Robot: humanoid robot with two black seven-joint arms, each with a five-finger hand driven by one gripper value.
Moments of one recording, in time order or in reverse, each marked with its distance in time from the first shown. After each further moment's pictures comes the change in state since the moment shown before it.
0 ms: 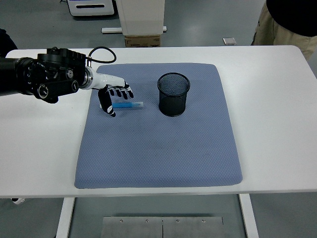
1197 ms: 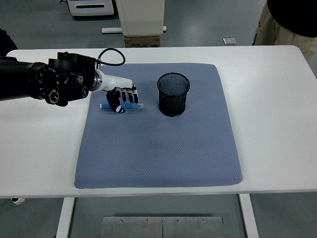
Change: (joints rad) left arm 0.009 -0.051 0.006 0.005 0.019 0.067 0.009; right arm 0.000 0.000 0.000 0.000 0.000 0.000 0.000
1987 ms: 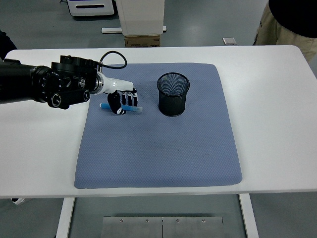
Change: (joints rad) left arm 0.016 -0.011 0.001 0.003 0.018 0.013 0.006; right arm 0.000 0.000 0.000 0.000 0.000 0.000 0.000
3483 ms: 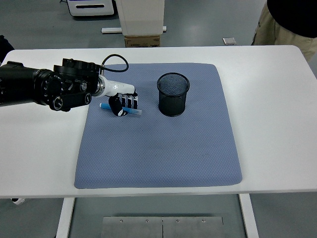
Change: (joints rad) left arm 0.010 -0.009 0.000 0.000 0.017 0.000 0.000; right arm 0.000 0.000 0.000 0.000 0.000 0.000 0.000
